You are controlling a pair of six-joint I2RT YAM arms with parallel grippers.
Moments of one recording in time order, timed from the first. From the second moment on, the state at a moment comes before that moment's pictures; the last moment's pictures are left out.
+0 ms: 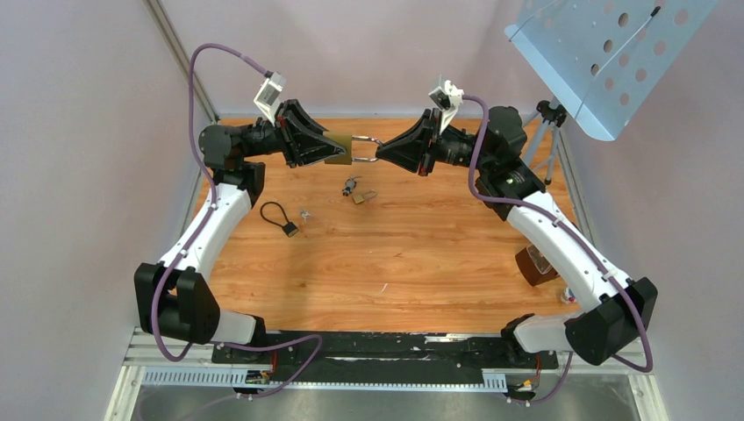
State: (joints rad) left arm -0.20 1.38 1.19 0.97 1.28 -1.05; right arm 0.53 1.34 1.34 0.16 -0.85 0.30
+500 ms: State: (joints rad) left arm -0.21 1.38 1.14 1.01 1.21 -1.03; right arm 0.53 1.39 1.35 0.28 -0.86 0.45
